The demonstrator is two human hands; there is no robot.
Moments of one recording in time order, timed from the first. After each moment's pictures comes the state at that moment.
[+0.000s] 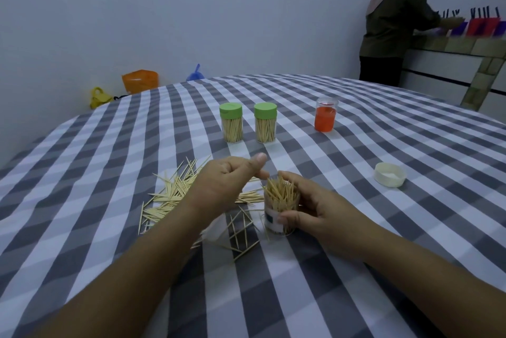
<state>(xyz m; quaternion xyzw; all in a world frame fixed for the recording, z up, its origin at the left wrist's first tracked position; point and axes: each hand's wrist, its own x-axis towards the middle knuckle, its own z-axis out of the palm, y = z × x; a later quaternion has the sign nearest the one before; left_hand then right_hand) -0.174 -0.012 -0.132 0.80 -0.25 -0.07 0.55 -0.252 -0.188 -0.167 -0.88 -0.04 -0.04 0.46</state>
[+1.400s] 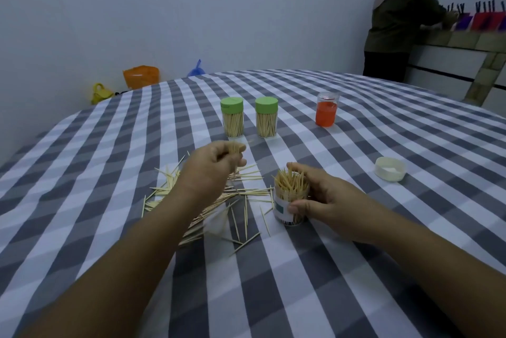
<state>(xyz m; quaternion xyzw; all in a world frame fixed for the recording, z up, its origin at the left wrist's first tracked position) -0.153 -0.005 -0.139 0.78 -0.20 -0.01 0.59 -0.259 -0.193 -0.146 -0.91 0.00 -0.01 0.42</state>
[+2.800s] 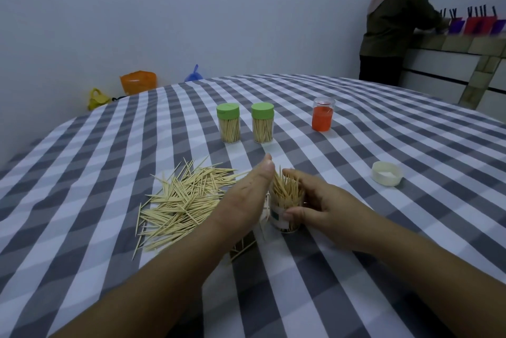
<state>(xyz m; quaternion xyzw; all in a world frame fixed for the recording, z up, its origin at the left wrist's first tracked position) -0.198 -0.038 -0.144 0.78 -0.27 -0.12 0.55 -0.254 -0.196 -0.157 -0.89 -0.03 -0.03 0.44</state>
